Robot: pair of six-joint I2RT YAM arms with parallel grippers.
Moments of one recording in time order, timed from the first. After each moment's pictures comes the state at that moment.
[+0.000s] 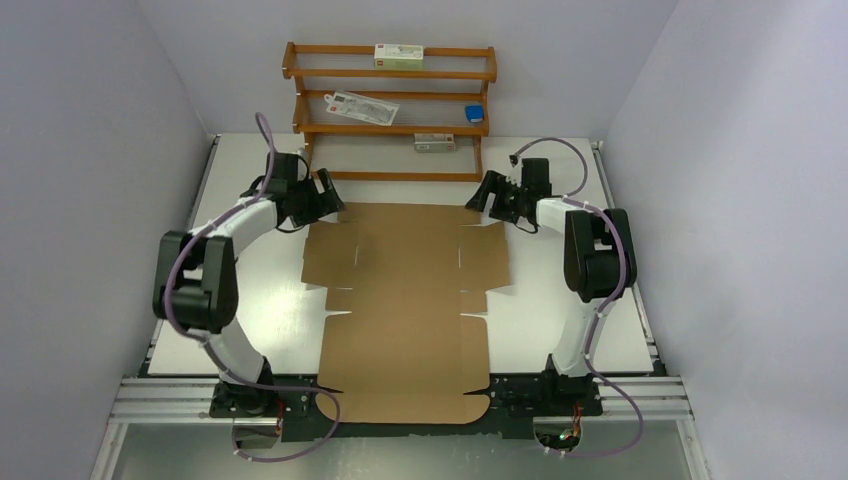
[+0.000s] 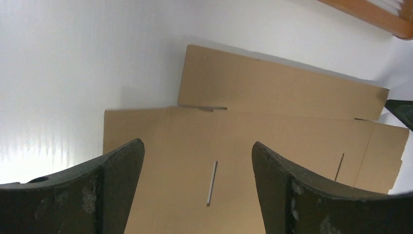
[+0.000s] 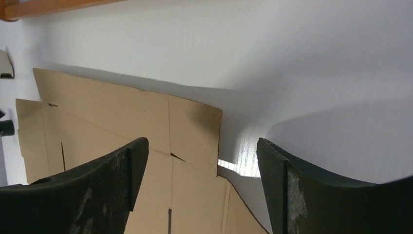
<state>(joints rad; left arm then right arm) -0.14 1.67 1.09 -0.20 0.16 -0.50 0.09 1.96 1.18 0.05 -0.45 0.38</state>
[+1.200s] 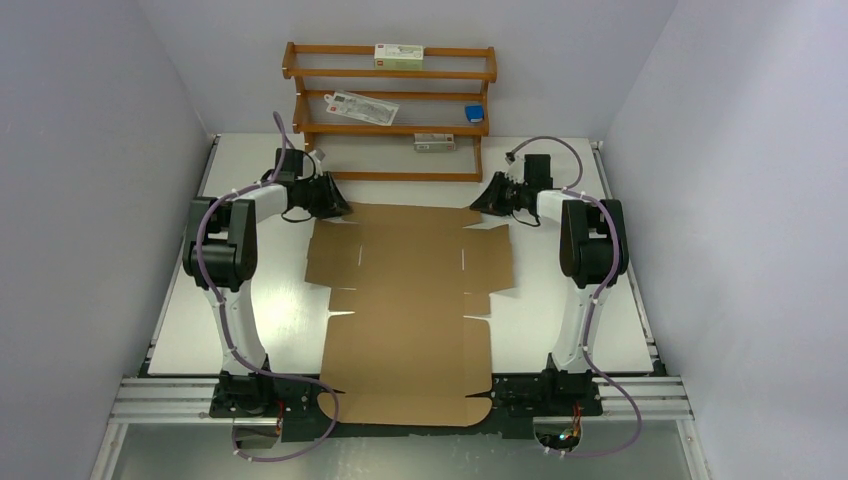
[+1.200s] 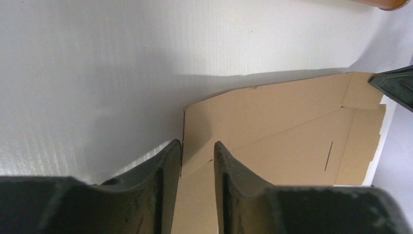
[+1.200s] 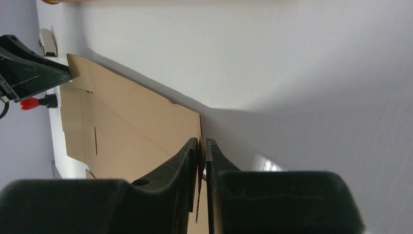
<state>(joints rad) -0.10 2.06 1.33 -0.16 0.50 -0.43 0.05 2.11 1.32 0.01 -0.69 0.39</state>
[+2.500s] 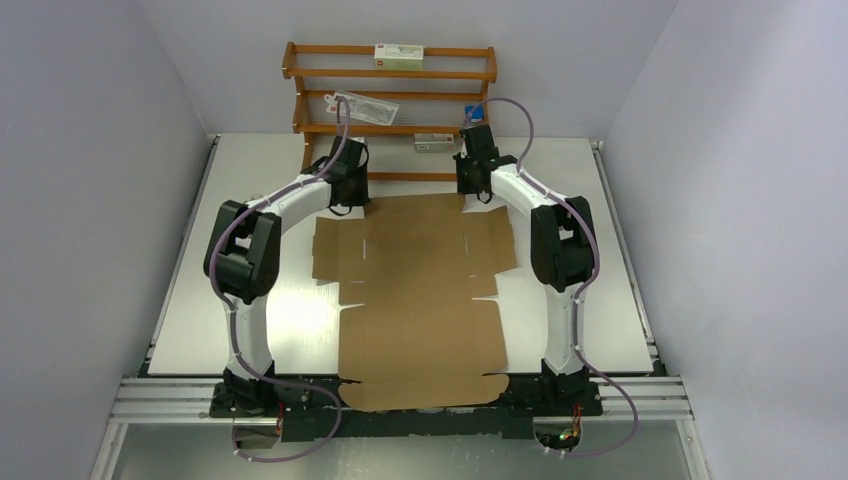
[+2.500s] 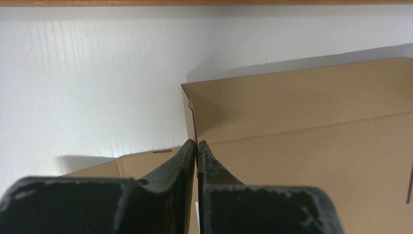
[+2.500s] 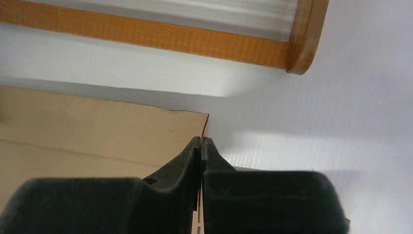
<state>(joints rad) -0.39 2.01 1.47 -0.31 -0.08 -0.35 0.33 2.14 1.68 -0.38 0.02 0.17</state>
